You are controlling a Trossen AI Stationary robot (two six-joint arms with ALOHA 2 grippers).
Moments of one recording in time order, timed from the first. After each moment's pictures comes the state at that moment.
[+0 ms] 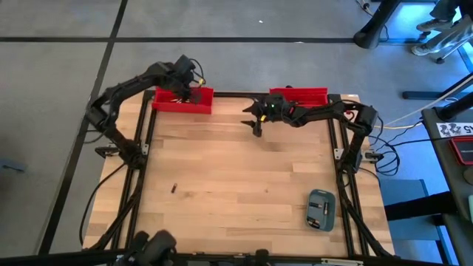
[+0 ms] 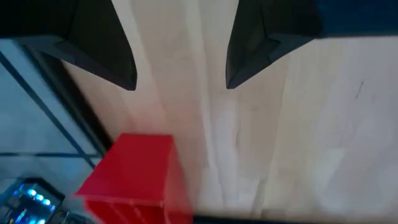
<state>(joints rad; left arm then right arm) 0.88 1.58 1.29 -0.95 -0.09 -0.18 -0.50 1.82 0.90 0.48 -0.31 -0.29</state>
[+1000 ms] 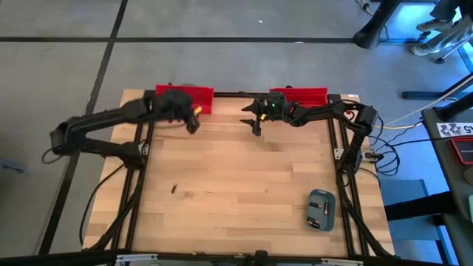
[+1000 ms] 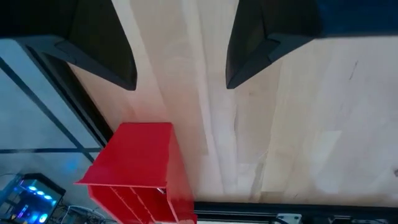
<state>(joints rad) 0.44 1.08 0.93 -0.60 -0.22 -0.15 -0.51 1.82 0.91 0.52 -0.33 -0.25</state>
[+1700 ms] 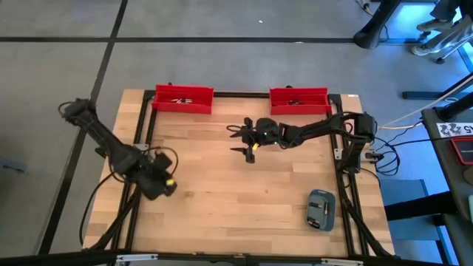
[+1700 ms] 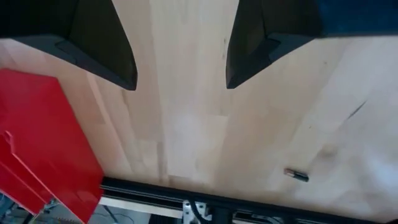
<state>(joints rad) -0.72 1.06 0.76 -1.04 -0.43 -1.54 -0.19 1.82 0.91 0.54 -0.18 -0.24</state>
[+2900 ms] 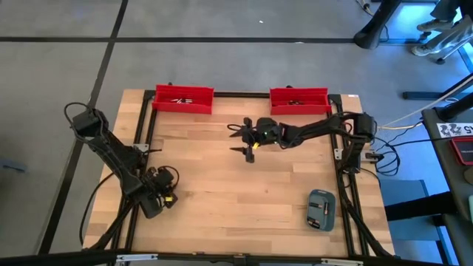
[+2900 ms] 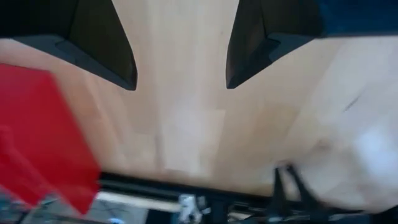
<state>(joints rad) -0.96 1.42 0.50 -0.65 -0.48 -1.73 -0.19 1.83 0.91 0.57 -0.20 -0.23</state>
